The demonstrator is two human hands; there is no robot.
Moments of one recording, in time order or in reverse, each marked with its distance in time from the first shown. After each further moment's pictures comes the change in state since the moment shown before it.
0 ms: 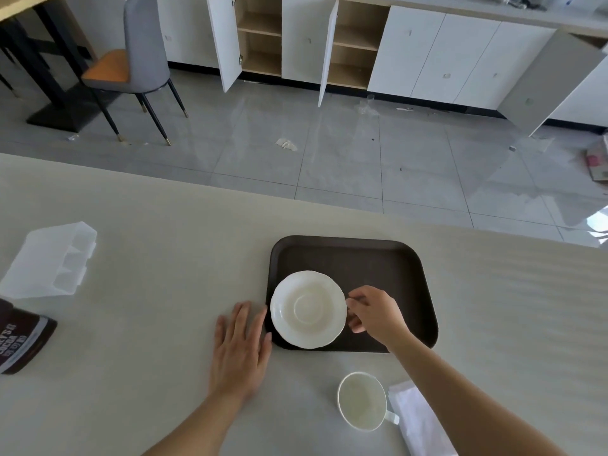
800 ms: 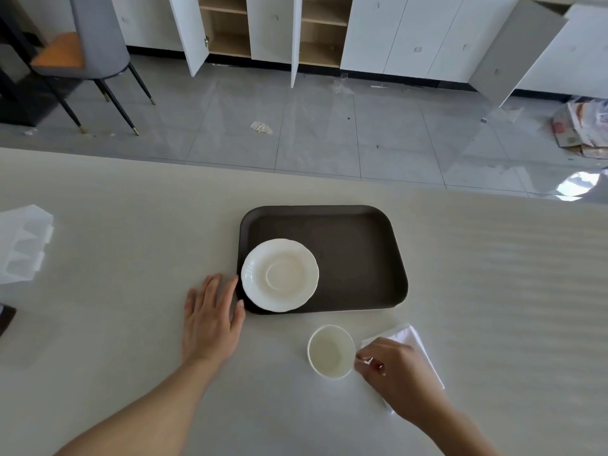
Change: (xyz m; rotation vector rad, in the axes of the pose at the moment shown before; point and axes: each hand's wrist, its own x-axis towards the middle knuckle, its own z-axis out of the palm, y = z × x) left_hand 0.000 -0.001 0.010 -0.003 0.153 0.012; right_hand -0.151 0.086 -0.012 -0.287 0.046 -0.281
